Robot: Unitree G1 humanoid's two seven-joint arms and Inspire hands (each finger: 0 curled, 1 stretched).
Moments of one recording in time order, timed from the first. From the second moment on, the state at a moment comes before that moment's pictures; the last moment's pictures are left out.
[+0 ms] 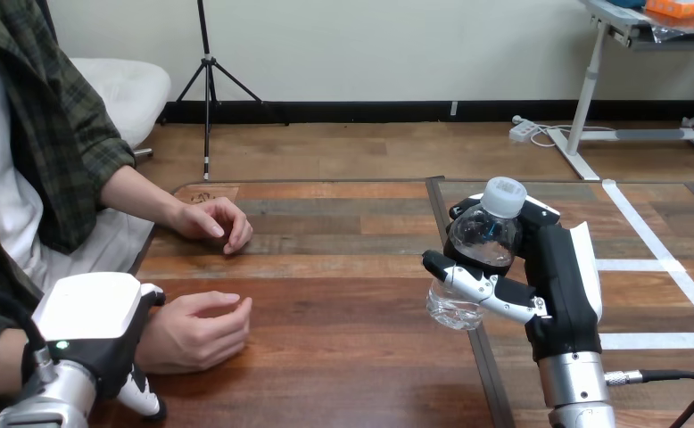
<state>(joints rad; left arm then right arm) 0.13 0.50 -0.06 -0.17 1.14 0.16 -0.32 -0.18 -0.10 -0.04 0.70 -0.12 -0.91 -0.08</state>
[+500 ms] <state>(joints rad) 0.11 0.51 -0.10 -0.14 1.15 0.21 -0.29 -0.18 -0.10 -0.04 0.70 -0.12 -0.91 -0.08</state>
